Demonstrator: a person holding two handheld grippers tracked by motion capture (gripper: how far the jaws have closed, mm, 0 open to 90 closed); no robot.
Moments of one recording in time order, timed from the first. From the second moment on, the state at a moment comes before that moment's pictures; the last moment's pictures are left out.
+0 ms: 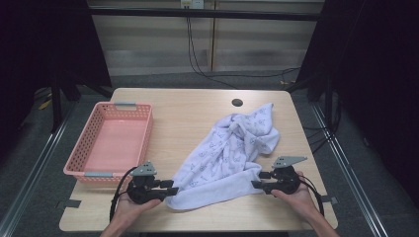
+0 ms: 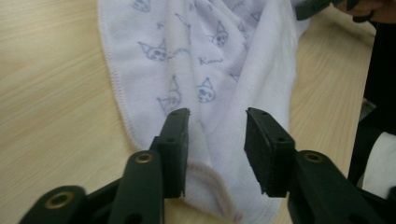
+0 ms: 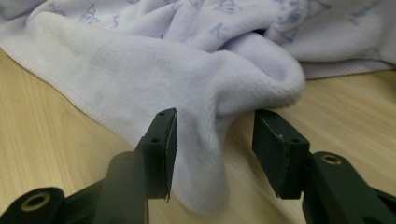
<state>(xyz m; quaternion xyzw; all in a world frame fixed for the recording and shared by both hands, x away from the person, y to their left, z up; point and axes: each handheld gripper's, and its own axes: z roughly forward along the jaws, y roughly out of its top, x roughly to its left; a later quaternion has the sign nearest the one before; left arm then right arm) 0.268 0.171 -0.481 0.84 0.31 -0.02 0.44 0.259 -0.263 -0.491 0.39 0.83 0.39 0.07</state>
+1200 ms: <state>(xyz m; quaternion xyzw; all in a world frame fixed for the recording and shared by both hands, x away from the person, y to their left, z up) 0.341 0.139 -0.382 0.76 0.29 -0.01 0.58 0.294 -0.323 -0.356 0.42 0.72 0.52 0.18</state>
